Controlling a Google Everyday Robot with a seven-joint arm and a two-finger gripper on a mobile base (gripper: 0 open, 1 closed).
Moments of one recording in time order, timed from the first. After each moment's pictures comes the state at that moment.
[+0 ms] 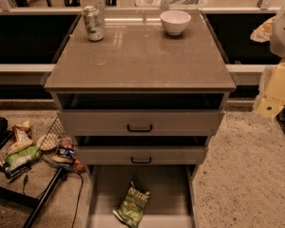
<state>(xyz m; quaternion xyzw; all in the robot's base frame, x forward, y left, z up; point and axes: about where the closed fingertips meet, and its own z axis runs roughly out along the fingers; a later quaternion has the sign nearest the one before) 0.438 -0.214 0.984 -0.60 0.78 -0.04 0.17</state>
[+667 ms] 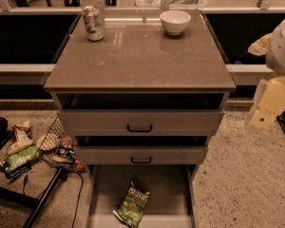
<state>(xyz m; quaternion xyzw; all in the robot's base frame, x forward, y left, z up) 0.440 -0.217 0.957 -0.59 0.79 -0.03 0.18</state>
